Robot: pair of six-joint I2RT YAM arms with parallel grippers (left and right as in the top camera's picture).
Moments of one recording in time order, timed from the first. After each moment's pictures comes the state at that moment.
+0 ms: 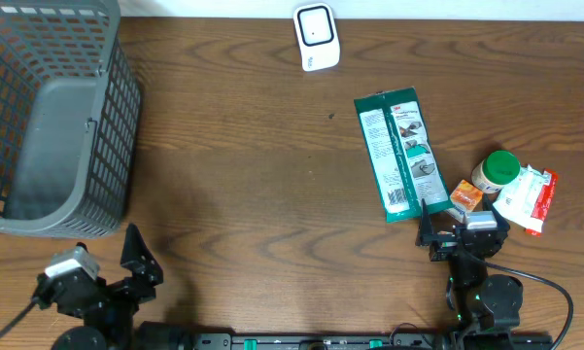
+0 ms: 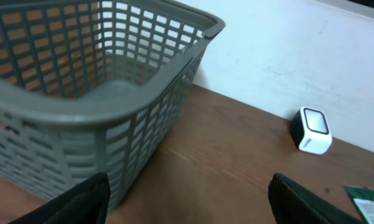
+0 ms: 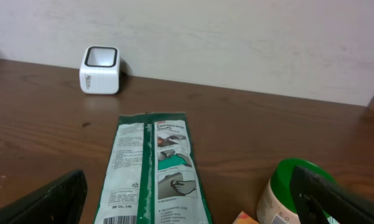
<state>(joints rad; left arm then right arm) -0.11 0.05 0.68 -0.84 -0.32 -0.33 0.07 0.01 0.01 -0.07 0.01 -0.09</state>
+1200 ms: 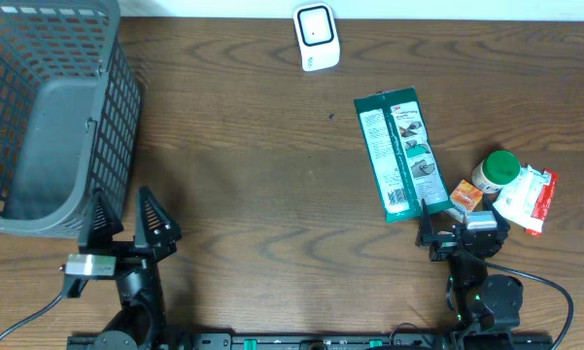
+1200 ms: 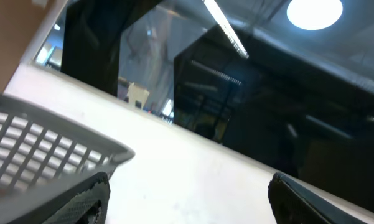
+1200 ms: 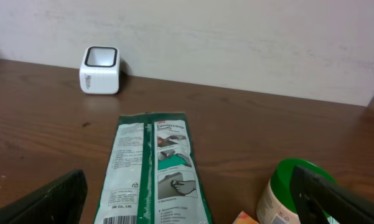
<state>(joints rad) -0.11 0.01 0.03 0.52 -0.21 -0.38 0.07 0.01 0.01 -0.07 0.01 -0.09</state>
